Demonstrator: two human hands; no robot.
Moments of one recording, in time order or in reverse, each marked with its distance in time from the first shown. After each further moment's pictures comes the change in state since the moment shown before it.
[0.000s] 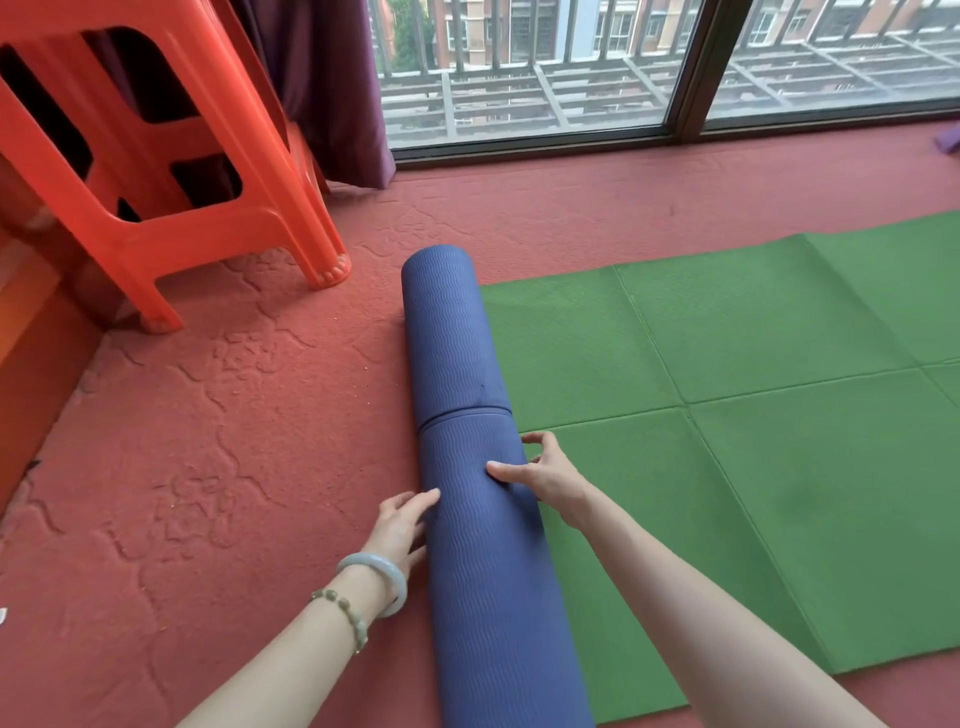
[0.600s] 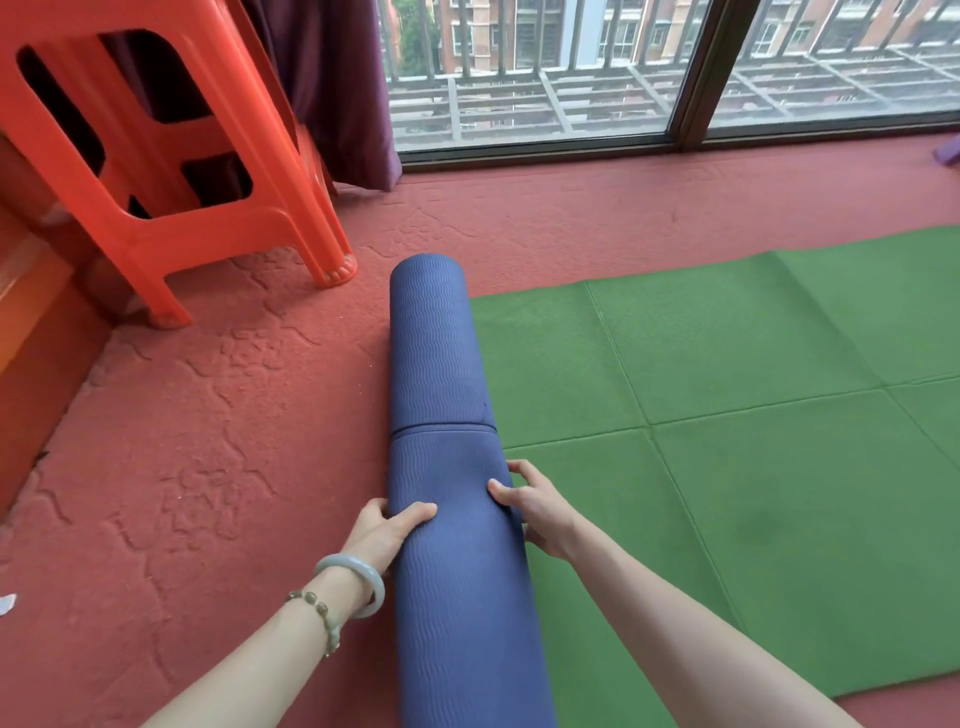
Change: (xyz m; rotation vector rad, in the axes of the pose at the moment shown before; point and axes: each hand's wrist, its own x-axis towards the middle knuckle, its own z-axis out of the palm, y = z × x) left_hand -0.024 0.013 -0.020 0.265 0.043 0.083; right_hand -0.023 0.016 0.019 0.247 -0.168 0.067
